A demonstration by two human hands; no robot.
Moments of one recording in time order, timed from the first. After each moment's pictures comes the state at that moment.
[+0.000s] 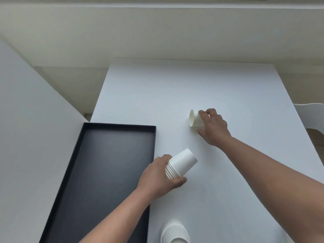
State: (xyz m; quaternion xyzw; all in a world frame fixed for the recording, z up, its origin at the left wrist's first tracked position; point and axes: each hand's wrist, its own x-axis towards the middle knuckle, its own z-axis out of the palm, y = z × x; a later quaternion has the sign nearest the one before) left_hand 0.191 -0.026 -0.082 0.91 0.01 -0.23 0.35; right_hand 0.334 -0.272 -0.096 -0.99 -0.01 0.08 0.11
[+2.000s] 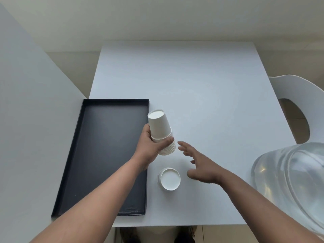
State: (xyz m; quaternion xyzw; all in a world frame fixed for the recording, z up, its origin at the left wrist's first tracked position) left_hand 0.138 -0.023 -0.064 0.69 0.11 -0.18 0.69; right_hand 0.079 -0.246 -0.058 -0.79 -0.02 0.36 0.49
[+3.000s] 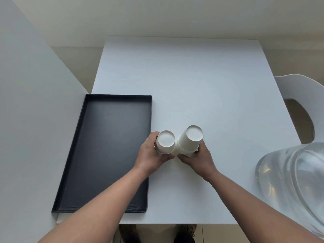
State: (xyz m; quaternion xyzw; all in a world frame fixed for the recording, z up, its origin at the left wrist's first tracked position) left_hand 0.108 -0.007 -0.106 0.84 0.03 -0.13 0.53; right_hand 0.081 -0.221 -0.107 -0.82 0.16 0.13 0.54
